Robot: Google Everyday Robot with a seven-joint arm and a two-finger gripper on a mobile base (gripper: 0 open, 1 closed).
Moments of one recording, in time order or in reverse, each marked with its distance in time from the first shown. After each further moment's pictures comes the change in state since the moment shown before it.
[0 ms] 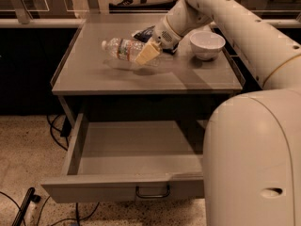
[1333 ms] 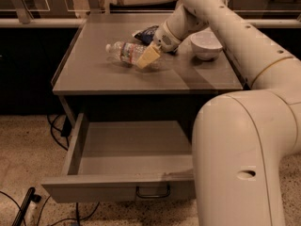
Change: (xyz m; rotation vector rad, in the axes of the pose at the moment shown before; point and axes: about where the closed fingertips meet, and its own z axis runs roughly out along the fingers) arm 0.017 -0.024 0.022 -0.006 0.017 0.051
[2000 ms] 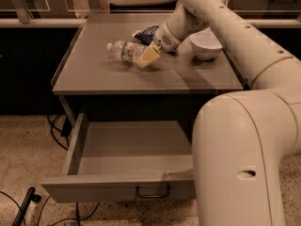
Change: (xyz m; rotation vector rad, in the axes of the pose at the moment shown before) arm 0.000 0.000 0.000 0.000 0.000 0.000
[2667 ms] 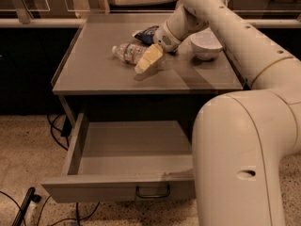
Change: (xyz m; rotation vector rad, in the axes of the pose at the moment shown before) arm 0.000 0.000 0.000 0.000 0.000 0.000
